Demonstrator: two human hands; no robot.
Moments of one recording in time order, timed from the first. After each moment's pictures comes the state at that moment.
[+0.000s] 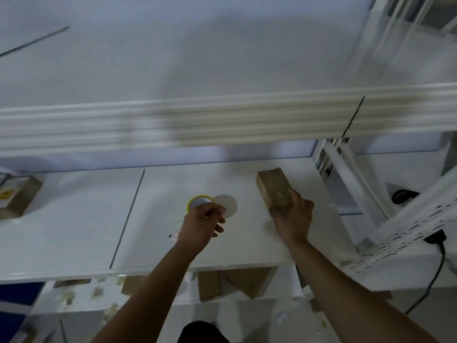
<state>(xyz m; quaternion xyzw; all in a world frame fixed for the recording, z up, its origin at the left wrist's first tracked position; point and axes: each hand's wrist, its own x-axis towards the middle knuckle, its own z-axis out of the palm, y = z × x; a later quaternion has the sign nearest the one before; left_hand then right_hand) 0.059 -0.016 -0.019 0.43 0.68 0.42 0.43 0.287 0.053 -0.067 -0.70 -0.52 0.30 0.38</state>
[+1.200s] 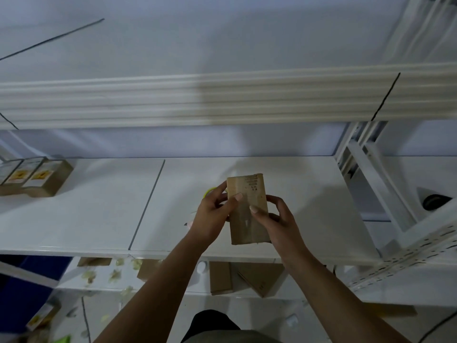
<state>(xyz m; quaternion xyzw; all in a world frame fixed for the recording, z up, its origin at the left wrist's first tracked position) 0.060 -0.037 -0.001 0.48 0.57 0.51 0.43 0.238 -0.020 -0.016 -0.51 -0.48 0.60 0.37</state>
